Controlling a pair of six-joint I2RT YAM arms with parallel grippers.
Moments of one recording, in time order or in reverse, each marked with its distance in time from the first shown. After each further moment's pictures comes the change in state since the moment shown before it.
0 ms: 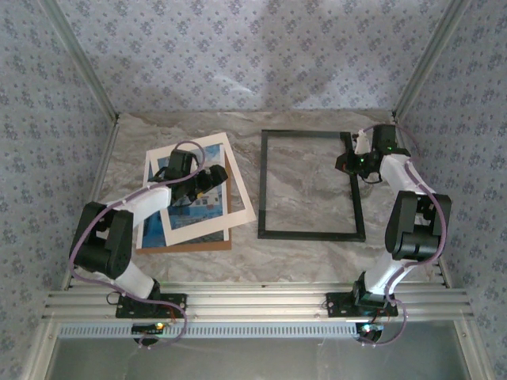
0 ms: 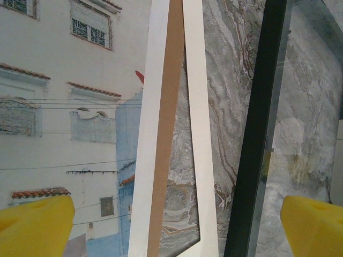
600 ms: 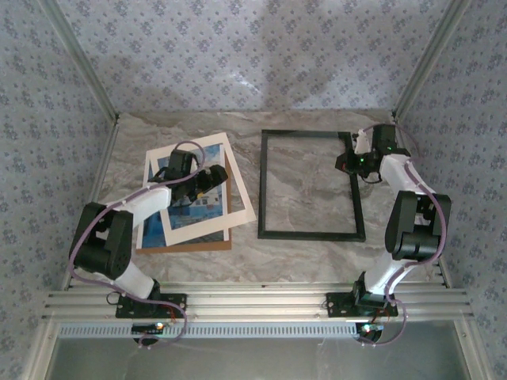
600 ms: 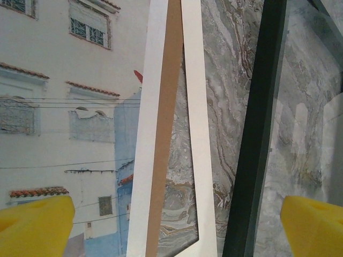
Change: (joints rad) left arm 0.000 -0.002 -0.002 0.003 0.000 -0.006; right arm 0.002 0.000 0.000 0.006 -0.001 0.000
